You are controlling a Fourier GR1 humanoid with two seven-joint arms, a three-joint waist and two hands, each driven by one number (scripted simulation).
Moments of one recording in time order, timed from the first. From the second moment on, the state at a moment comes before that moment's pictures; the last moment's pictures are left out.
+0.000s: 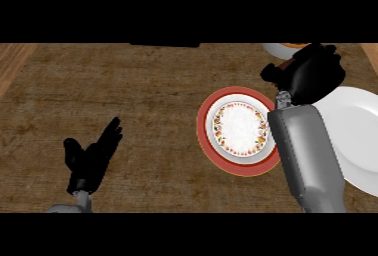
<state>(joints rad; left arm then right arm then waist) -0.01 0.15 -0.12 -1.46 0.14 0.05 0.20 -0.72 -0.01 -0.09 -1.27 1.68 -0.23 1.14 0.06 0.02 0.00</state>
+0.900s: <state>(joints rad) 0.00 0.13 -0.11 -1.47 0.13 0.08 0.22 -0.59 -0.02 -0.42 -1.27 1.98 -0.65 1.12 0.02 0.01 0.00</state>
